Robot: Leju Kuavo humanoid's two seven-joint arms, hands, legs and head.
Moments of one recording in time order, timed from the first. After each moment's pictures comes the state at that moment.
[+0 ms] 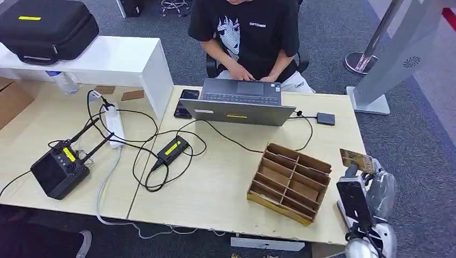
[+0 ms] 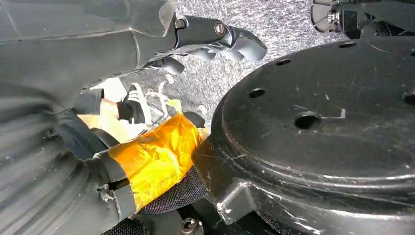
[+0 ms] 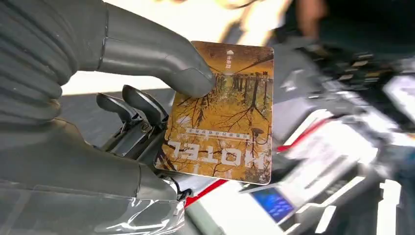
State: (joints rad) left arm 0.10 0.01 -0.46 0.00 0.60 -0.20 -0.14; right arm 0.00 0.10 -0.26 -1.54 0.83 -0.45 -0.19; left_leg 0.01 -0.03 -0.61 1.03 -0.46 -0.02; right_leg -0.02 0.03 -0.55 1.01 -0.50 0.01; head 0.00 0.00
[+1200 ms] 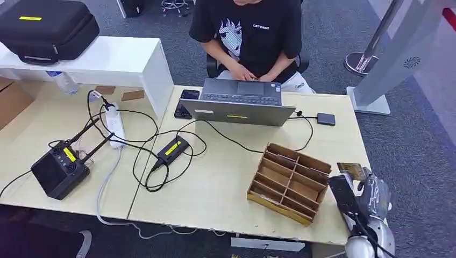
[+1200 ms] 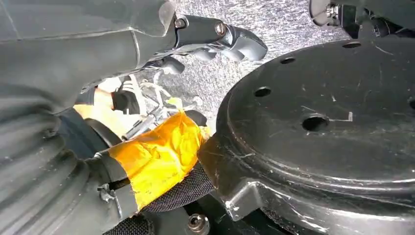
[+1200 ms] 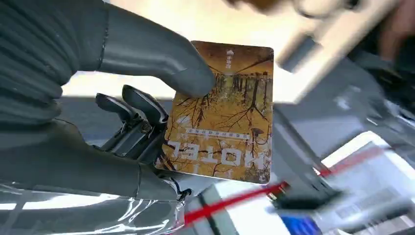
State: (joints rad) left arm 0.11 0.01 -0.50 0.00 0.68 -0.22 -0.15; right arm -0.06 0.06 -0.27 -1.38 0.93 -0.45 -0.16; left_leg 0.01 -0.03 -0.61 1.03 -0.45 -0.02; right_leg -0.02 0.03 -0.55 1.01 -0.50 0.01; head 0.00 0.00
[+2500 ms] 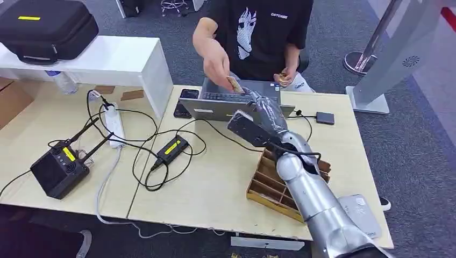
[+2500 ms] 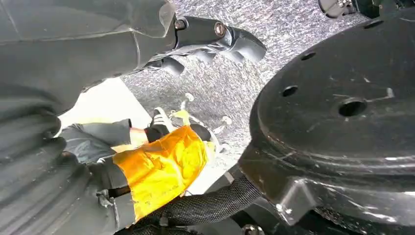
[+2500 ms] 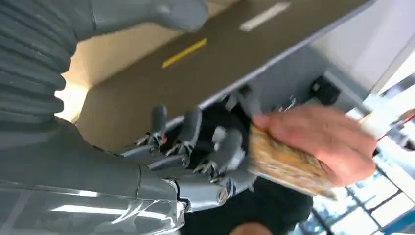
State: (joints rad) left arm 0.08 0.11 -0.63 0.00 0.57 -0.33 -0.15; right arm -0.69 0.19 0.26 -0.90 0.71 -0.13 -0.22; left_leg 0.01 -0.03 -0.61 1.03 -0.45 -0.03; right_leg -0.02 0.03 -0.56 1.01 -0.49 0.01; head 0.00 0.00
